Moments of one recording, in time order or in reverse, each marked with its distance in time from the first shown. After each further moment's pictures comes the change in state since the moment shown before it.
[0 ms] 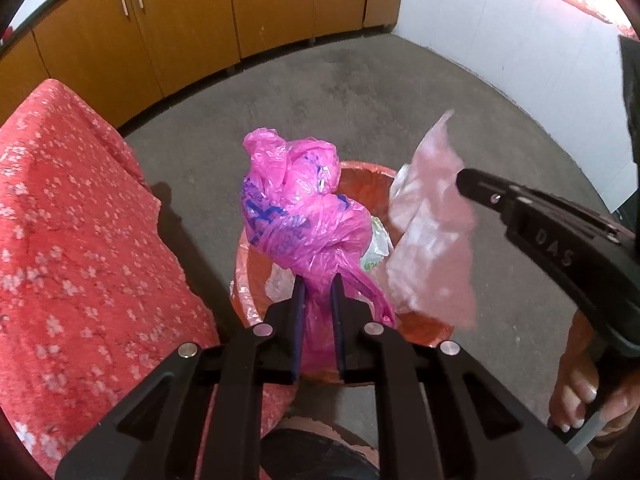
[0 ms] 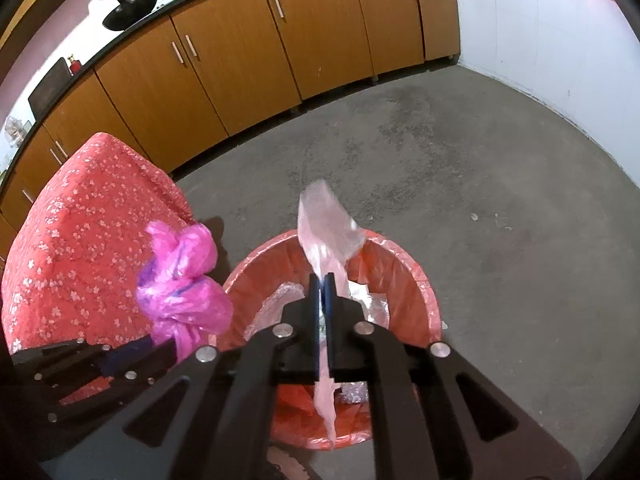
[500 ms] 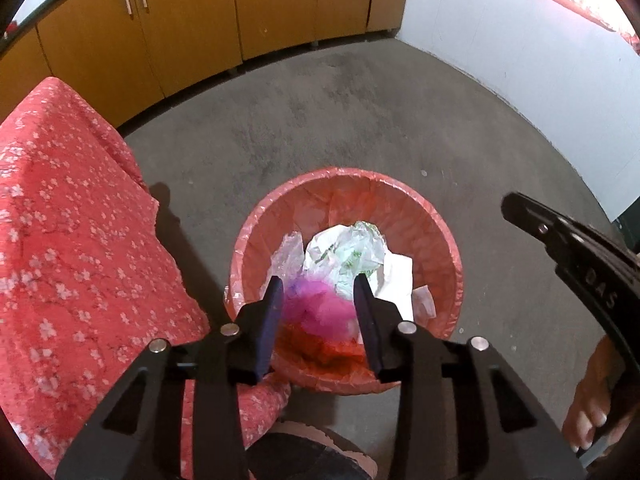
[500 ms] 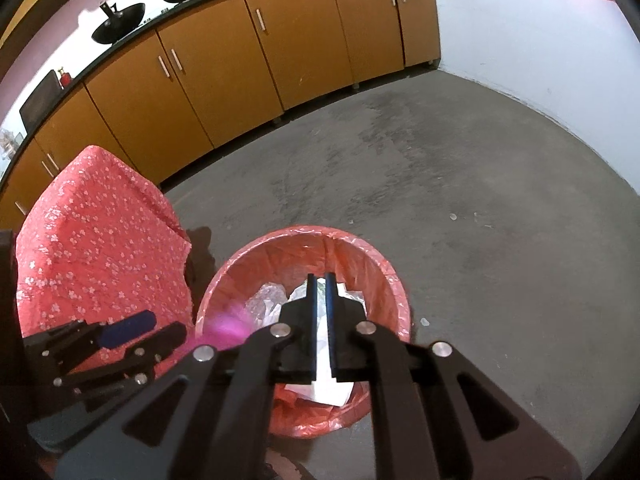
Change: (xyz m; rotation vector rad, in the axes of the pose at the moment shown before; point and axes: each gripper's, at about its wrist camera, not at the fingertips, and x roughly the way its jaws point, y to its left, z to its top) left arm -0.002 0.000 0.002 -0.036 -0.023 -0.002; right arm -0.031 -0.018 -0.012 0.028 -0.048 -0.040
